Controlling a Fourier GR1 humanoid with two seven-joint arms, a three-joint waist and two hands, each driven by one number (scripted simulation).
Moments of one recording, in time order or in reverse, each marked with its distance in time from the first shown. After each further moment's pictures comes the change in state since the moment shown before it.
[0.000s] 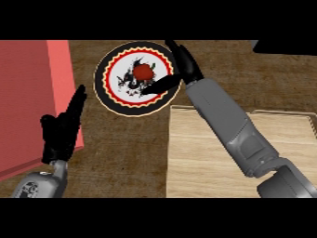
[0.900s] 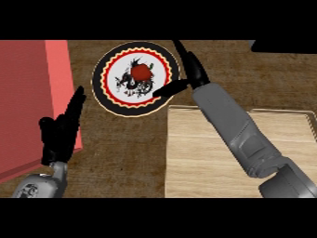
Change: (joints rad) left arm 0.015 -0.013 0.016 -0.001 -0.009 -0.011 -0.012; right arm 0.003 -0.012 0.015 0.116 0.017 -0.078 -0.037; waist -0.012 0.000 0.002
